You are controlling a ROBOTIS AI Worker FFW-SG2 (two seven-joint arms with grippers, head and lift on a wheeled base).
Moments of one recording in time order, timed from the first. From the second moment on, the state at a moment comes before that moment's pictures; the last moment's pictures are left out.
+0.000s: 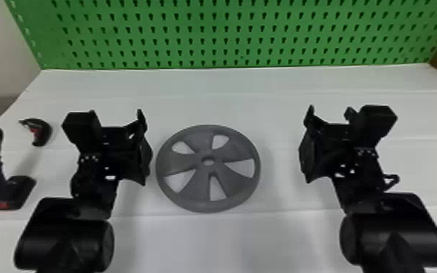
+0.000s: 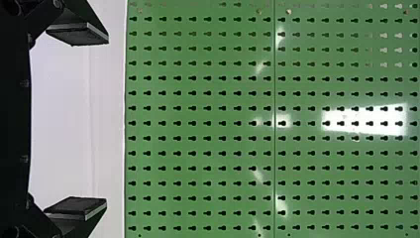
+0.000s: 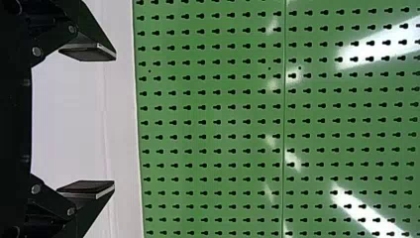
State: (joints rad) left arm -0.01 0.08 -0.03 -1.59 0.07 -0.07 0.08; right arm -0.05 -0.01 -0.01 -1.61 -0.04 0.04 -0.04
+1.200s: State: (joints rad) left arm -0.01 0.08 -0.02 -1.59 0.07 -0.07 0.08; right arm -0.09 -0.01 -0.01 -1.68 -0.04 0.26 -0.04
